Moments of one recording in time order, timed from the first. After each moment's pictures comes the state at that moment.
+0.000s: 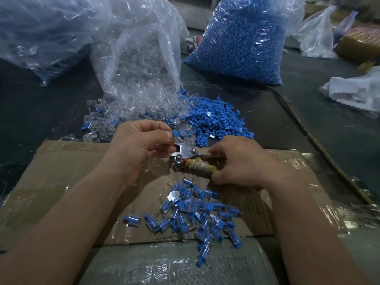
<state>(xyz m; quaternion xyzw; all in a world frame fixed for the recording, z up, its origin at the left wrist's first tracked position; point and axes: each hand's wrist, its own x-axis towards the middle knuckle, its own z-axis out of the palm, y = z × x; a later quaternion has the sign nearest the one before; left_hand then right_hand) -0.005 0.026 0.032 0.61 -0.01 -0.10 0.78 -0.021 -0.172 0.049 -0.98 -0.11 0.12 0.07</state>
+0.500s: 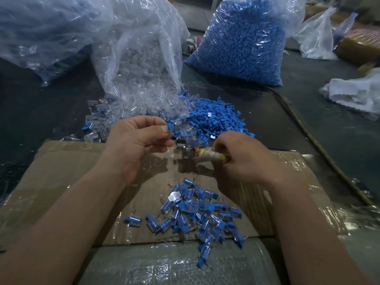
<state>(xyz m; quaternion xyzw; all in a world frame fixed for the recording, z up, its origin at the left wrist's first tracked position) -0.001 0.029 0.031 0.61 -0.03 -0.06 0.79 -0.018 -0.180 0.042 -0.99 -0.13 0.05 0.09</state>
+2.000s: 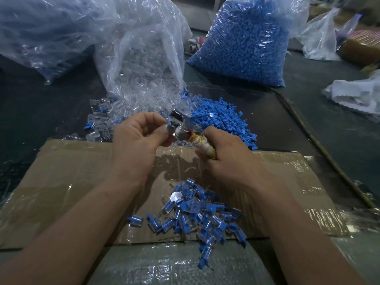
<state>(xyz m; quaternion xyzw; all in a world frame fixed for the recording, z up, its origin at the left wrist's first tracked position) -0.015 0.017 0.030 0.68 -0.04 0.08 0.73 -0.028 -0.148 0.040 -0.96 -0.13 -0.01 0.23</state>
